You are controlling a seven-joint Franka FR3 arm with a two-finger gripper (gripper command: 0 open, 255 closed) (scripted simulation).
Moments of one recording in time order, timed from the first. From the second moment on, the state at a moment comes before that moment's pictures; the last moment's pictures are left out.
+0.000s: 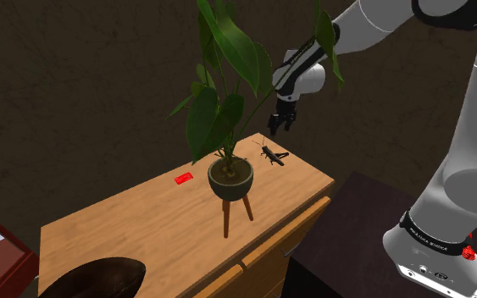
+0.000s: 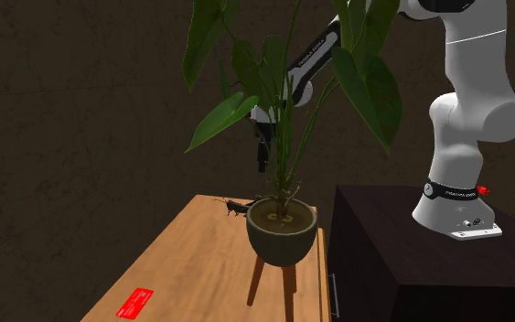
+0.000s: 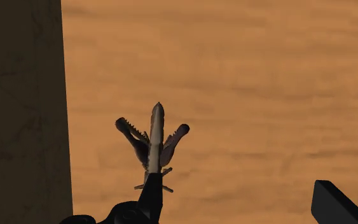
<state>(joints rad) -0.06 0.25 -0.19 -2.18 0.23 2.45 -0.30</state>
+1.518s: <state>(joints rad) -0.18 0.91 -0.14 -1.61 0.32 2.51 -0.36</state>
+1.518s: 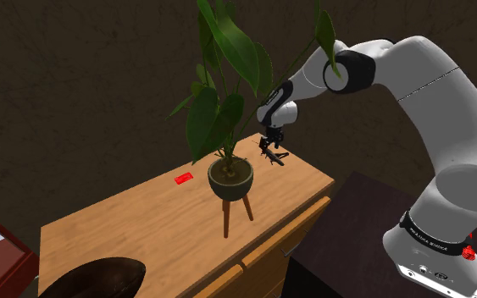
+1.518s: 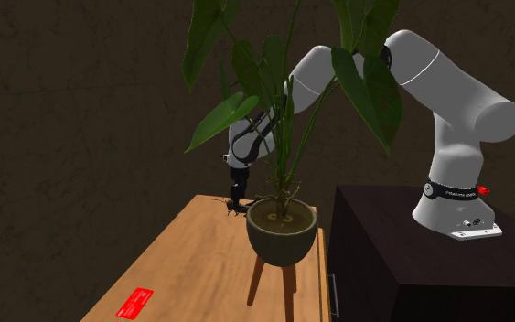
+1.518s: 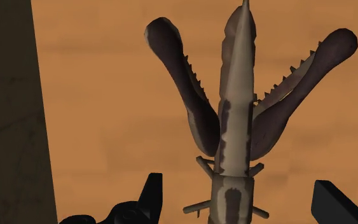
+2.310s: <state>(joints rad) -0.18 0.90 -0.14 -1.62 0.32 2.51 -0.36</state>
